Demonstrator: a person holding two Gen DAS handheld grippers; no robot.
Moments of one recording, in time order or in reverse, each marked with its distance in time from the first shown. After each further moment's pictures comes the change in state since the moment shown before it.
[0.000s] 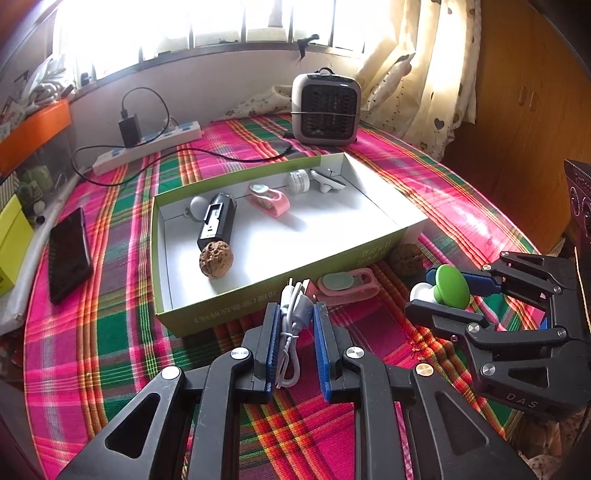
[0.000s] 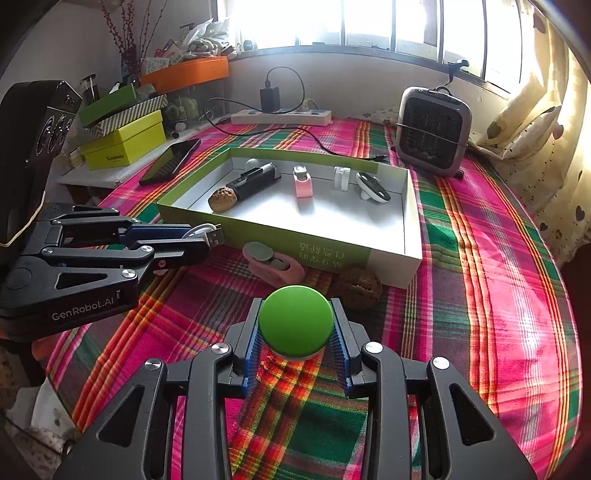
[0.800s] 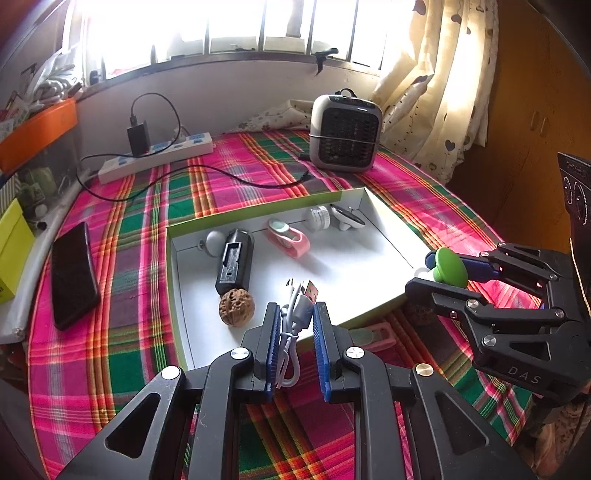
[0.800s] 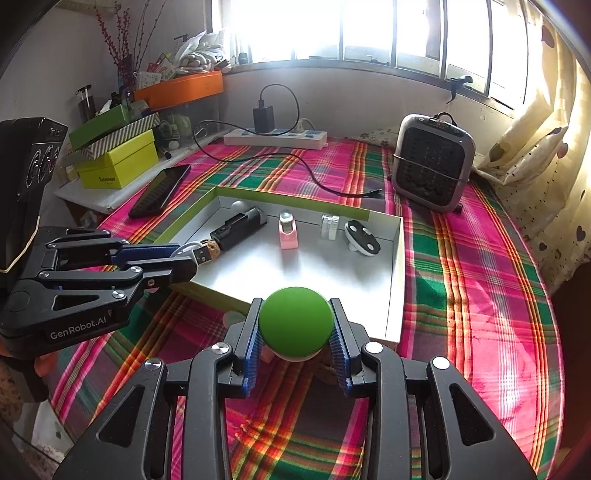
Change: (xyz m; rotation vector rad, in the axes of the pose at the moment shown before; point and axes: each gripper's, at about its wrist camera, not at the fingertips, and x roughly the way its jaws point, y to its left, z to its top) left arm 0.006 0.021 0.034 -0.059 -0.029 0.002; right arm 0.011 -0.021 0.050 -0.006 -0.021 -0.006
